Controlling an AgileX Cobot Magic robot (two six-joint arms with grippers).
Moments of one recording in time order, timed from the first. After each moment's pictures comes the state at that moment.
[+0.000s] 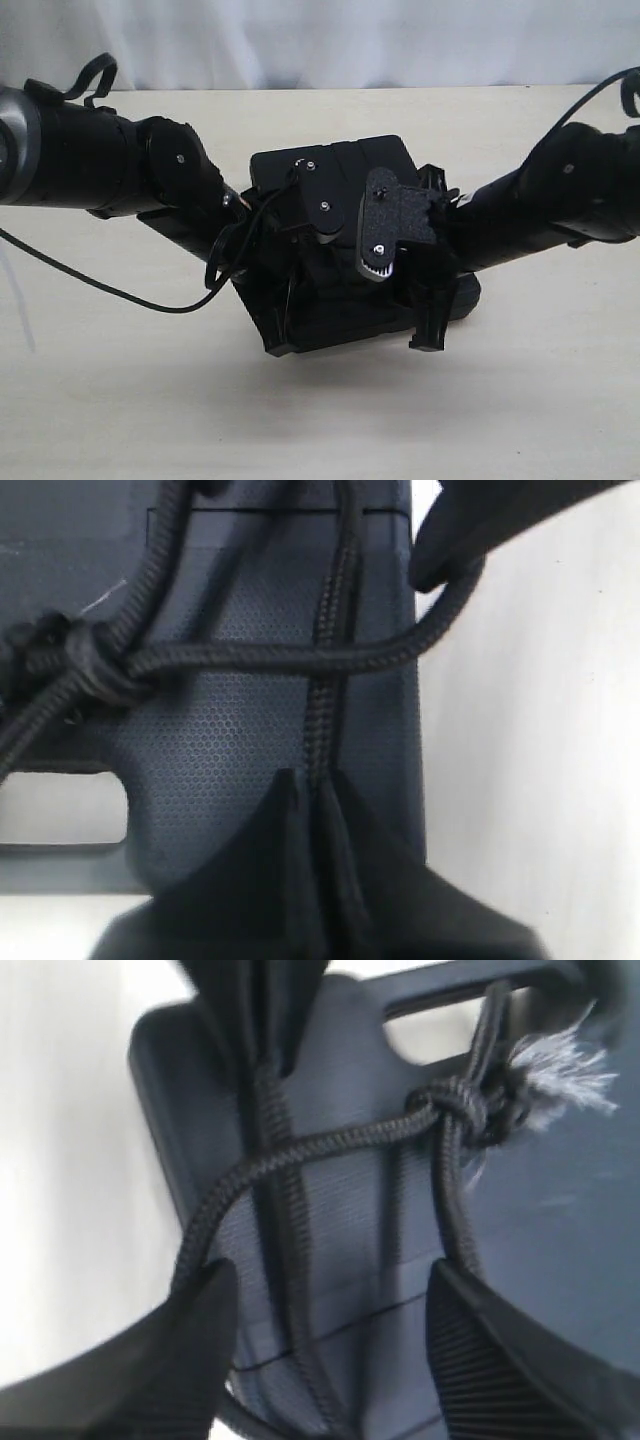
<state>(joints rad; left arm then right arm) -0.53 1.83 -1.01 -0.64 0.47 1.21 0.47 1.61 -0.82 0.62 0.39 -1.50</state>
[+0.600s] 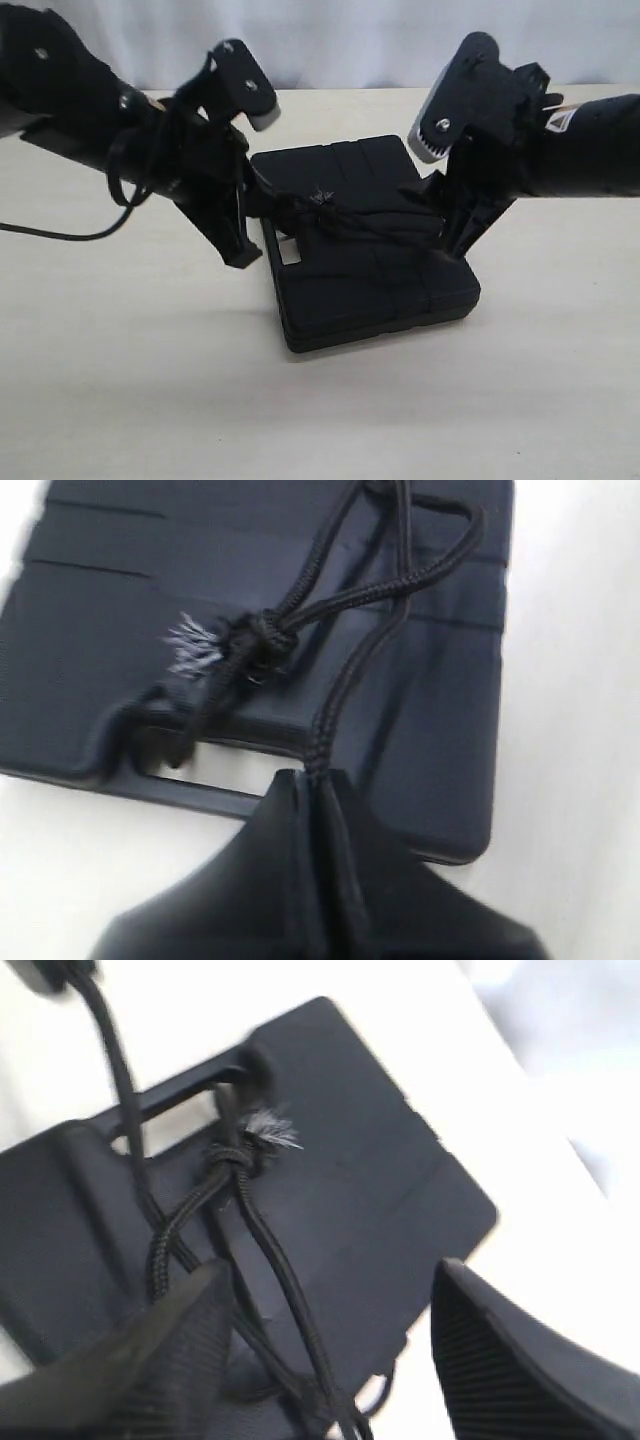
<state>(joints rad) -0.41 1.57 -1.01 -0.62 0.53 1.07 0.42 1.34 -0.82 0.34 0.28 -0.98</state>
